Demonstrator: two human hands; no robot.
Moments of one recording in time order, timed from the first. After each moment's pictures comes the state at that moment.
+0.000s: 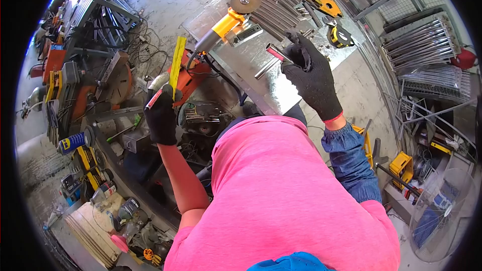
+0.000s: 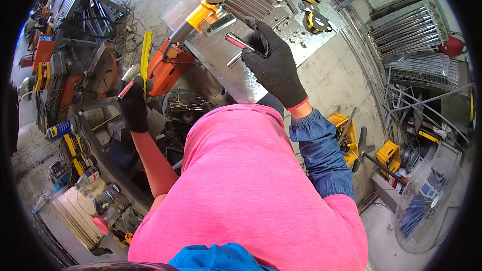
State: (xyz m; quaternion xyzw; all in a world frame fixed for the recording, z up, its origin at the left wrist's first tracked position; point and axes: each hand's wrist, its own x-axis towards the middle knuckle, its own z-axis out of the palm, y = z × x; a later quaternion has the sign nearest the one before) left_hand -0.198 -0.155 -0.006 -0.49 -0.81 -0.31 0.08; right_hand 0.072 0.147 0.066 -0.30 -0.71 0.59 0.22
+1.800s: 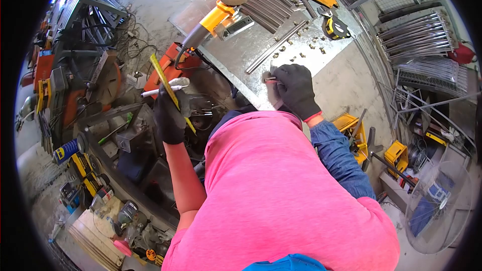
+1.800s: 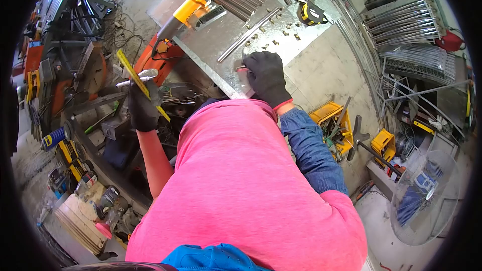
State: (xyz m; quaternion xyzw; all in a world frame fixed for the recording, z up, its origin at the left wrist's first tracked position) left_hand -0.157 -0.127 -0.040 -0.28 -0.82 -0.48 -0.15; right_hand 0.107 0.146 -0.062 -0.22 -0.94 0.20 0.18
